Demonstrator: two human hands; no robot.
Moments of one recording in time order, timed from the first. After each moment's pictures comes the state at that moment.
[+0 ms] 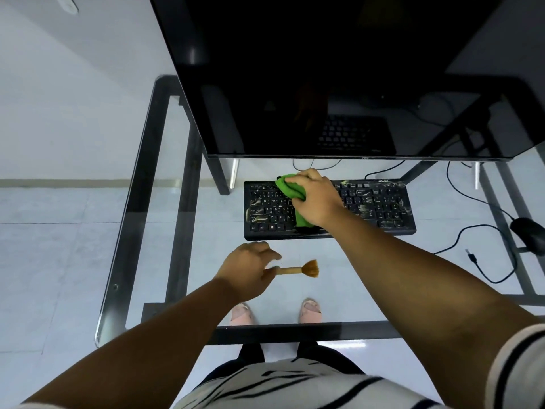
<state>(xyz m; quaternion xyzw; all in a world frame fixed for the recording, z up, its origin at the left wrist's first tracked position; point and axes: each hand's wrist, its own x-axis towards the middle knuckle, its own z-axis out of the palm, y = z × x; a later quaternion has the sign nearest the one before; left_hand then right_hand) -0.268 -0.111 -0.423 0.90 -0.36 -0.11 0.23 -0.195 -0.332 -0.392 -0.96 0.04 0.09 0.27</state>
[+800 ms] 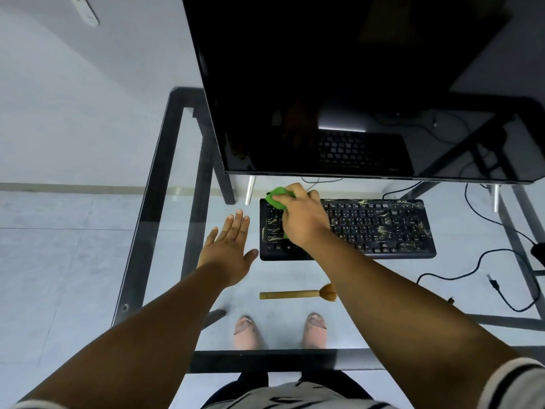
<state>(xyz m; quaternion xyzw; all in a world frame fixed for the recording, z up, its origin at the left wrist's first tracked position) -0.194 -0.065 -0.436 0.95 -0.20 -0.24 0.04 -0.176 -0.265 -0.394 -0.98 0.02 0.08 0.19</state>
